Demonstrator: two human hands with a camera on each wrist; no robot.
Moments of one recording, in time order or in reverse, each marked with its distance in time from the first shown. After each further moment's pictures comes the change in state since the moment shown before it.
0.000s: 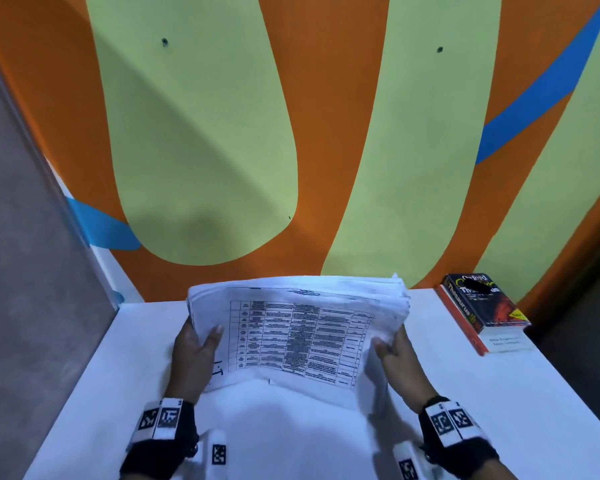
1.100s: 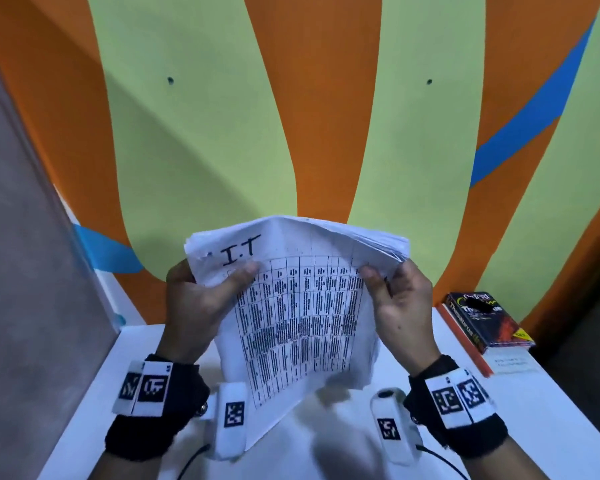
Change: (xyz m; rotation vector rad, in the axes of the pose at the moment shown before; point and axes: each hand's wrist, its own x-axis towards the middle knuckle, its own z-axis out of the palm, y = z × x) left_hand 0.006 0.163 0.004 -0.395 -0.145 0.553; right_hand -0.008 -0.154 -0.014 0.373 0.171 -0.676
